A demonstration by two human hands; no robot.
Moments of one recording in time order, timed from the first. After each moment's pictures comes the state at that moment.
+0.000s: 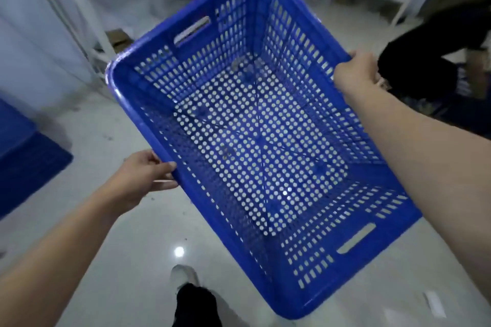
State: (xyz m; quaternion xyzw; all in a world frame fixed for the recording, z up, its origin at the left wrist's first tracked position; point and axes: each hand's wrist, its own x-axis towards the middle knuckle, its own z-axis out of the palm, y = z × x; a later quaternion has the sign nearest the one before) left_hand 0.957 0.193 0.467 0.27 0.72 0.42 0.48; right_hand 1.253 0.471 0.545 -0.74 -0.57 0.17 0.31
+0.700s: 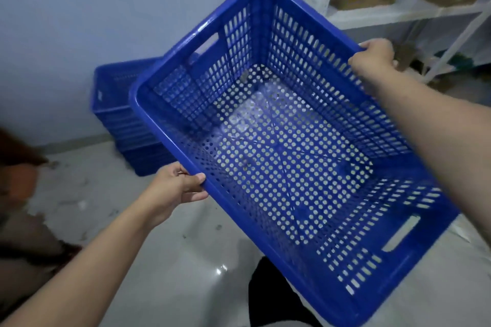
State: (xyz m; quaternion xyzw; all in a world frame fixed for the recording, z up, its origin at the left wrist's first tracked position) left_hand 0.585 0.050 0.494 0.03 0.69 0.64 0.34; right_hand 0.600 0.457 0.606 -0.46 -0.79 0.30 0.26
